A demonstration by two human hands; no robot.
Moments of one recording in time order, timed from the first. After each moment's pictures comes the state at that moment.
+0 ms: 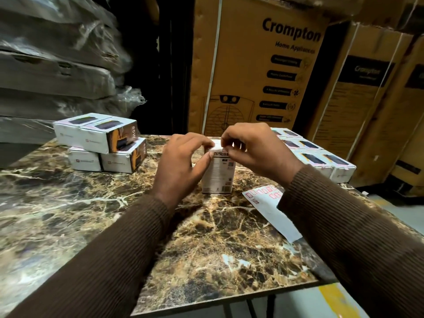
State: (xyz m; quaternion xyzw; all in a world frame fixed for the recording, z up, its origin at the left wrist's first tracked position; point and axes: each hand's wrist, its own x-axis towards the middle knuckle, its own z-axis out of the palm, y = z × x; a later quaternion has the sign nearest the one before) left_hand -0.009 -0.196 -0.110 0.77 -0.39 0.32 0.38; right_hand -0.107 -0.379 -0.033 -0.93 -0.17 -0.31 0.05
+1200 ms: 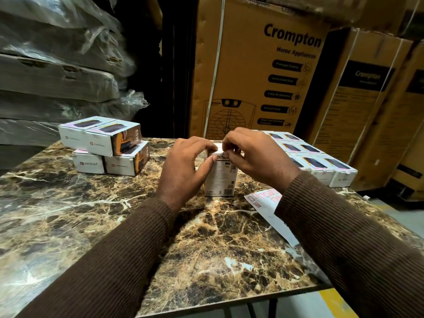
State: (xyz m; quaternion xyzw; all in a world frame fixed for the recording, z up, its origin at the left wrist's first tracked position) left_hand -0.009 -0.198 -0.112 0.76 -0.40 0.32 0.40; right_hand -0.102 -0.376 -0.042 -0.94 -0.15 -0.32 0.00
